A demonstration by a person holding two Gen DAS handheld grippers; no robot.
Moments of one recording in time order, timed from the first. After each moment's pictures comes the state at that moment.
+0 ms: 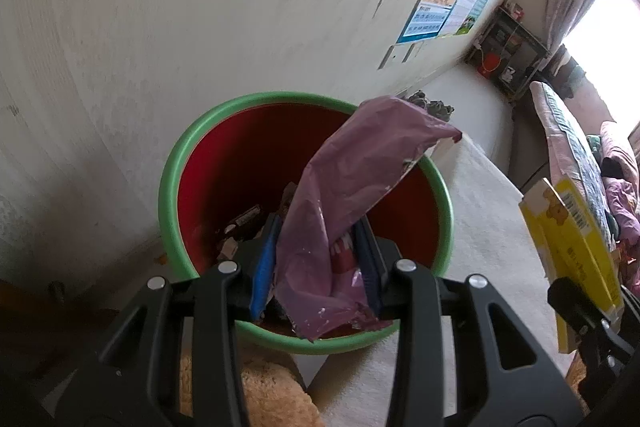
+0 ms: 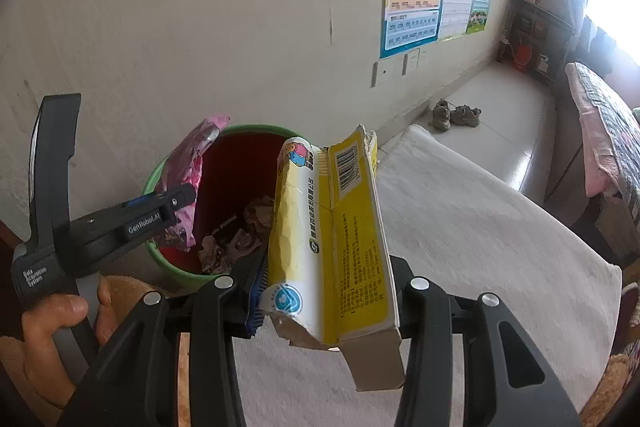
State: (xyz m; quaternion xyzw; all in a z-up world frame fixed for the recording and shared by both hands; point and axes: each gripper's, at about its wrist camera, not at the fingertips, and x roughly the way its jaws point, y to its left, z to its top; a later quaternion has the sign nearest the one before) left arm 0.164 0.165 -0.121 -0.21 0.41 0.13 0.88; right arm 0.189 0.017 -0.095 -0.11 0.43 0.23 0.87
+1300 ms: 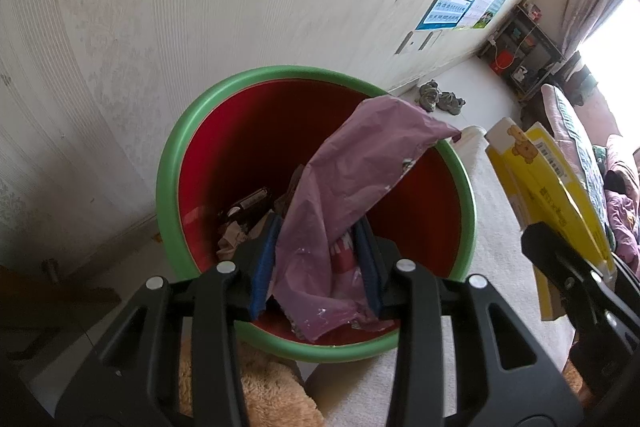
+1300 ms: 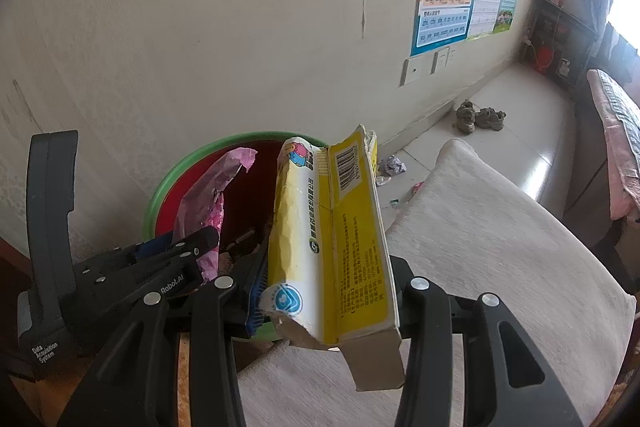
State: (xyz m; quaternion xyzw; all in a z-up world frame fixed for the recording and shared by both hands) left arm 0.168 0.182 -0.137 -0.25 0.44 0.14 0.85; right arm 0.222 0.062 -0.109 -0.12 0.44 0.26 0.85
